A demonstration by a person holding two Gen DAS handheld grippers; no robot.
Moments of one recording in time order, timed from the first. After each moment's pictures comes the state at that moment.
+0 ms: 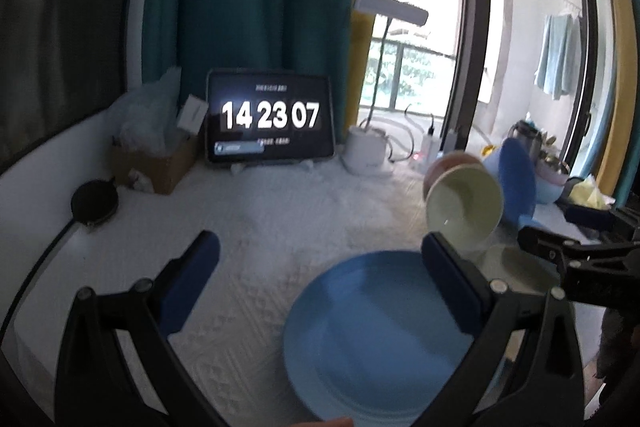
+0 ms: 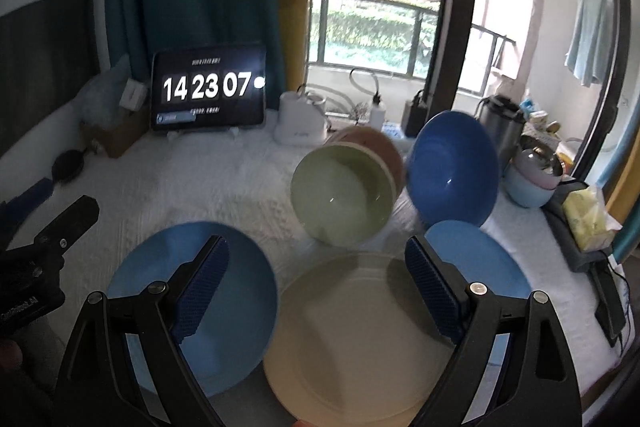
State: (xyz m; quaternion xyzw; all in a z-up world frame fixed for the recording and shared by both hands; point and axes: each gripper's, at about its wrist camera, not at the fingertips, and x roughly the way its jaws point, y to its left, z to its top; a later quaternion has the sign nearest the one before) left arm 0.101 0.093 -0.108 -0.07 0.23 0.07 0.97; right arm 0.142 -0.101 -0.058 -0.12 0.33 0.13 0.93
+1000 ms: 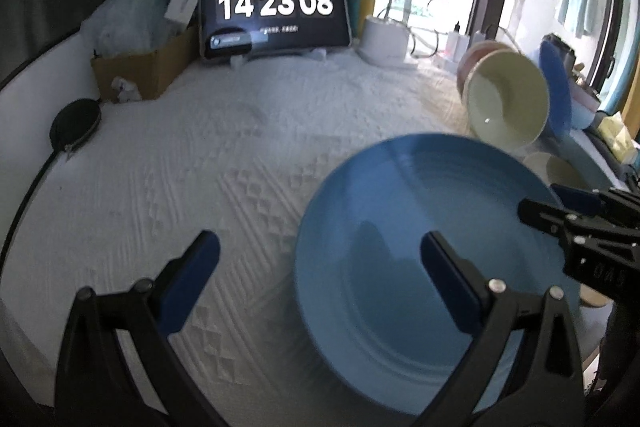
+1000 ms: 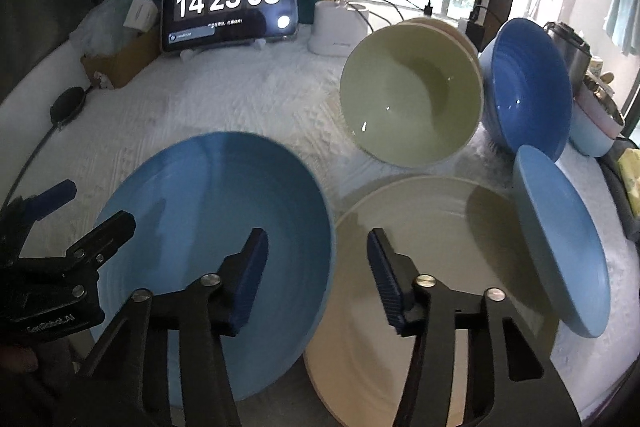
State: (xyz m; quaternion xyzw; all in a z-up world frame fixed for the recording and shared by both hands) left arm 0.127 0.094 -0.183 -0.06 0.38 0.08 0.92; right arm 0.163 -0.076 -0.139 -0.12 0.44 0.17 0.88
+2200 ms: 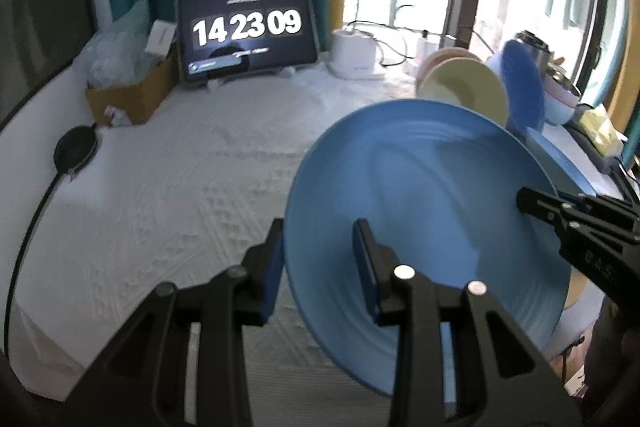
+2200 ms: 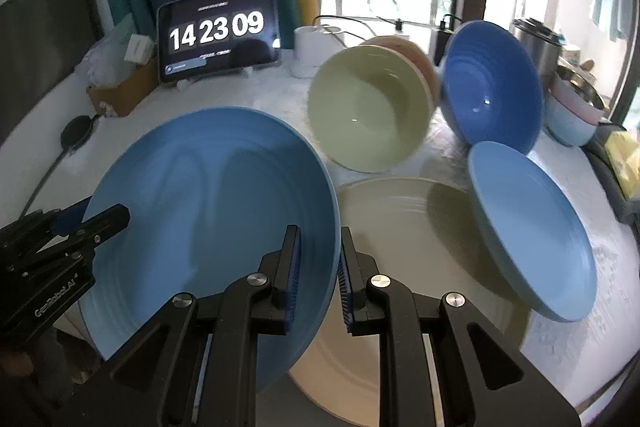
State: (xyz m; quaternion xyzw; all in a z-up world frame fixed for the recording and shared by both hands) left arm 0.116 0.046 -0.145 -0.04 0.37 0.07 0.93; right arm 0.143 -0.123 -0.115 -0.07 0.40 0.16 0.90
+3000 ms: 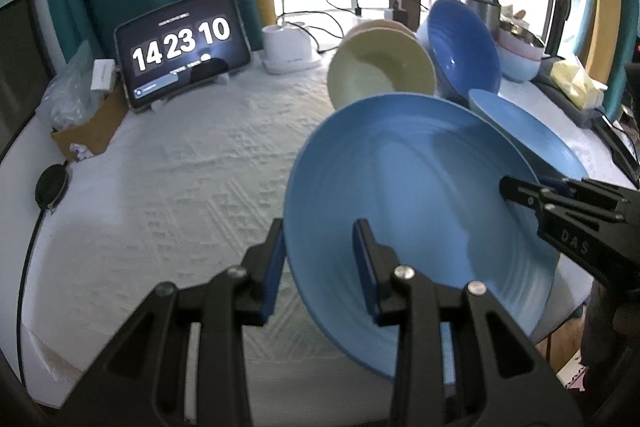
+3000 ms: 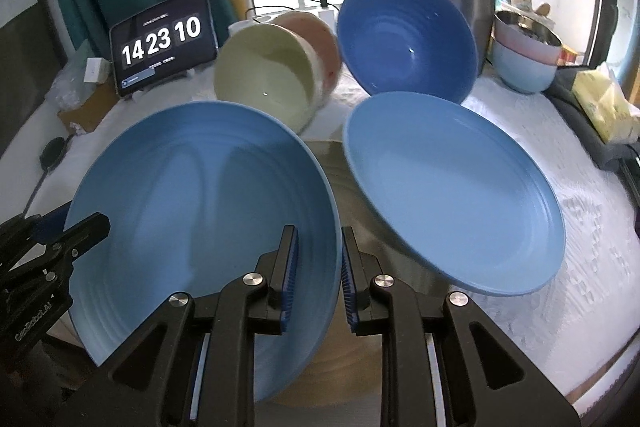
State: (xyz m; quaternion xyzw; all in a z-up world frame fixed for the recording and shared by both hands) left arm 0.129 -0.042 -0.140 0.02 0.40 0.03 0.92; right arm 0.150 -0.208 -0.128 -0.03 0.43 0.13 0.89
